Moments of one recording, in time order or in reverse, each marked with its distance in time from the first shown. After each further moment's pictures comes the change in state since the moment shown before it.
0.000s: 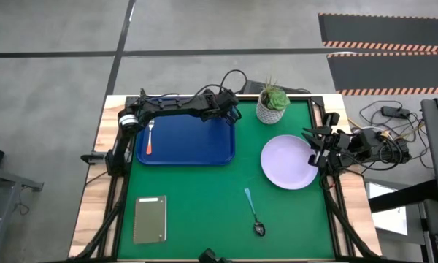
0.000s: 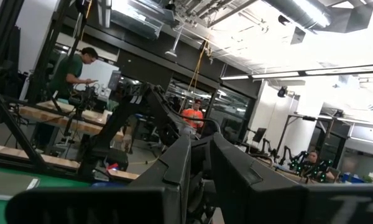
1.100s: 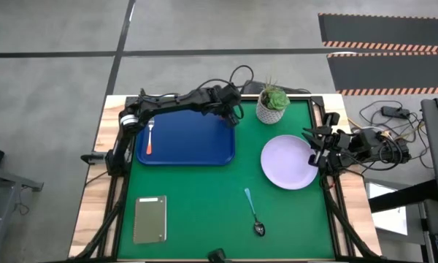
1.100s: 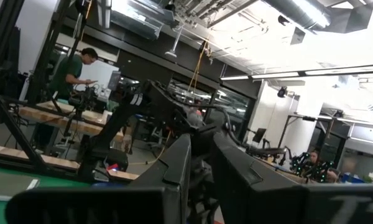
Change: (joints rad) left arm 0.000 0.012 0.161 -0.179 0.206 0.267; right arm 0.000 0.000 0.000 0.002 0.000 0.000
